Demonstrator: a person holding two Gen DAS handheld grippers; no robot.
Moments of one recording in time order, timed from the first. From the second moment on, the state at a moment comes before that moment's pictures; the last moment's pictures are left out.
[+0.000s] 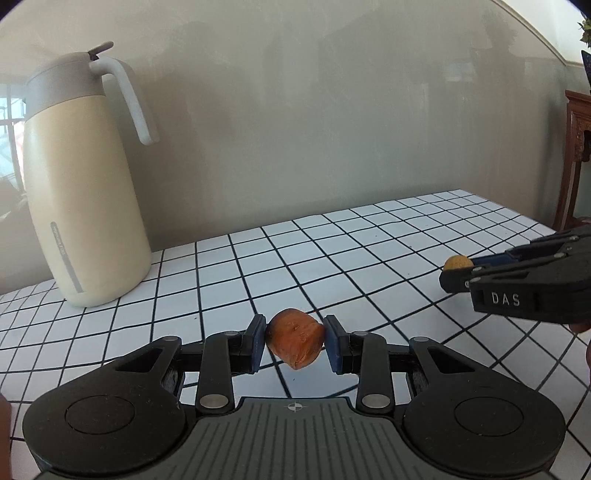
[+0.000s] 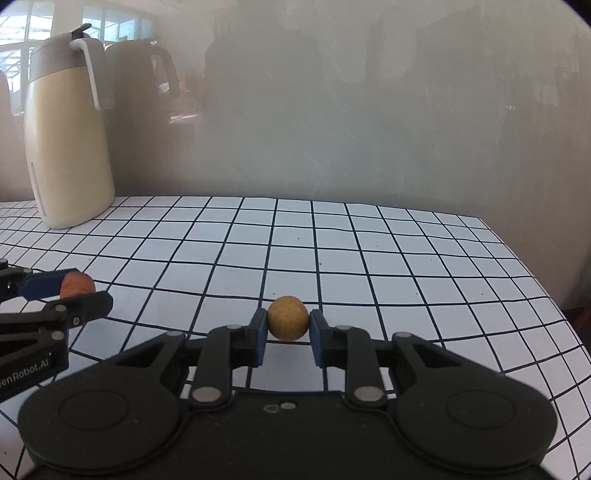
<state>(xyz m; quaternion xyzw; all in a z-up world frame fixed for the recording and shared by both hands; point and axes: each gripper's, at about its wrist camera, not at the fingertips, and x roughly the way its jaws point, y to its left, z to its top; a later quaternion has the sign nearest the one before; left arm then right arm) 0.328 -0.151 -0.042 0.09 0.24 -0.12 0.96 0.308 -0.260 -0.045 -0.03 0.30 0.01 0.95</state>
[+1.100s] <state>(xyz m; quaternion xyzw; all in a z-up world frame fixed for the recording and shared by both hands) 0.143 0.023 0.030 0.05 0.19 0.01 0.98 0.183 -0.139 0.021 -0.06 0.24 0.13 0.96</state>
